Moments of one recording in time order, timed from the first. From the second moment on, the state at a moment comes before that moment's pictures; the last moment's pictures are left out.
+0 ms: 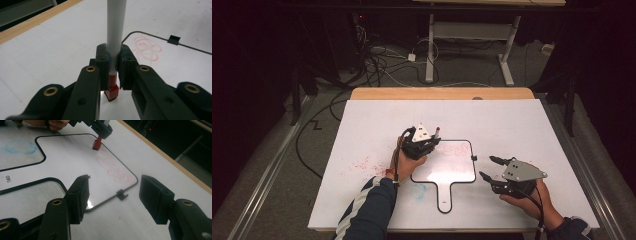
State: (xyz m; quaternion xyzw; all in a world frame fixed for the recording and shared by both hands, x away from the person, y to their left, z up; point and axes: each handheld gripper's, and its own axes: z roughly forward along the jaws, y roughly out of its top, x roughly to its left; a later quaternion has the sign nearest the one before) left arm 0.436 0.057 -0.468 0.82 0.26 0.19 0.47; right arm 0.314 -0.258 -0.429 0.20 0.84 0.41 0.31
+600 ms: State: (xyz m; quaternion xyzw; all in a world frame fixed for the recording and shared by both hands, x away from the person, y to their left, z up) left arm 0.440 0.056 -0.469 0.82 0.28 0.19 0.47; right arm 0.295 -0.291 -0.420 0.24 0.80 0.44 0.32
